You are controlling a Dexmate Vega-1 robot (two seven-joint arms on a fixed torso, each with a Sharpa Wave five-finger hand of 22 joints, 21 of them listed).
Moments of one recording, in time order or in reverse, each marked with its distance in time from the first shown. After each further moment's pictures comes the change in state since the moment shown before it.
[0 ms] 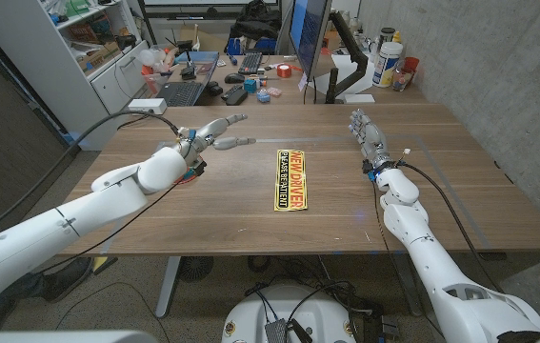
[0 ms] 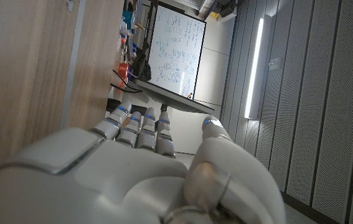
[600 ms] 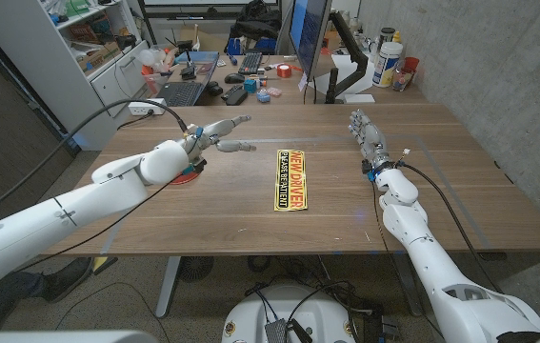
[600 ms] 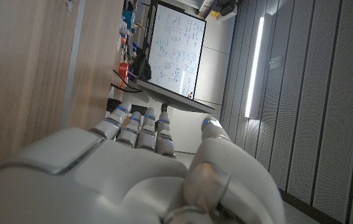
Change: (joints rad) left arm -0.067 0.022 0.047 -0.043 0.104 0.083 -0.102; left_hand 0.047 -0.013 -0.003 -0.029 0.009 -0.082 -0.018 -0.004 0.005 -0.049 -0.008 0.000 0.005 -0.040 -0.002 -0.006 0.000 -0.018 0.018 -0.007 0.000; right arm 0.001 0.003 -0.002 -0.001 0.002 -0.001 -0.005; right_hand 0.000 0.000 0.000 0.000 0.000 0.000 0.000 0.000 0.000 0.000 0.000 0.000 0.000 0.000 0.000 0.000 -0.003 0.006 0.006 0.000 0.000
